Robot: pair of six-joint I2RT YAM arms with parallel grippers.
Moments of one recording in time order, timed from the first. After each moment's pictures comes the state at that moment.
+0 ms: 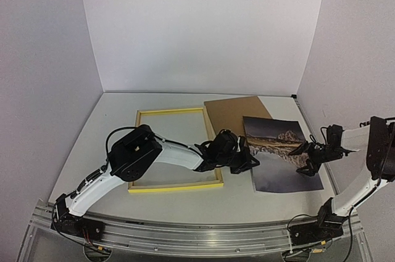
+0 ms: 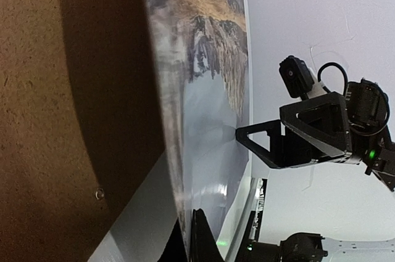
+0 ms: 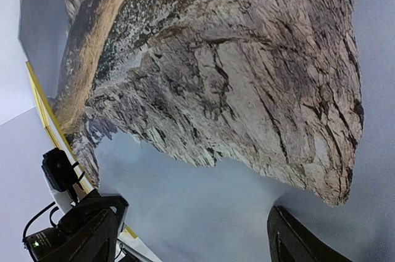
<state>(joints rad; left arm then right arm) -1.08 2.65 1.91 0.35 0.39 -1.28 -0.30 1.53 0.66 -0.44 -0.67 0.56</state>
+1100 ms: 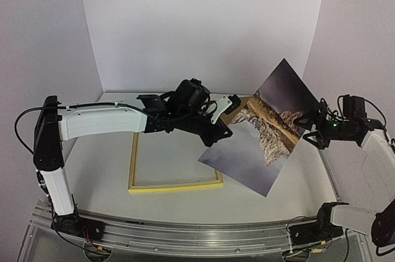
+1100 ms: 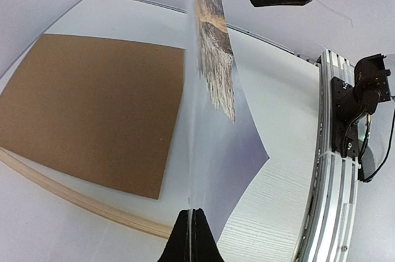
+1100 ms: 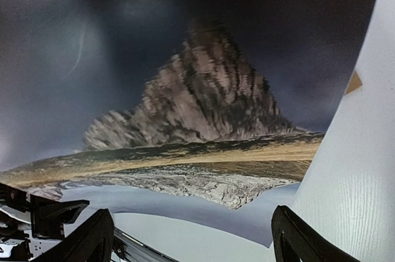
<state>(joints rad) -1.06 1.87 1.58 -0.28 0.21 -0.02 -0.16 0.97 0.85 -0.69 -0.68 0.52</state>
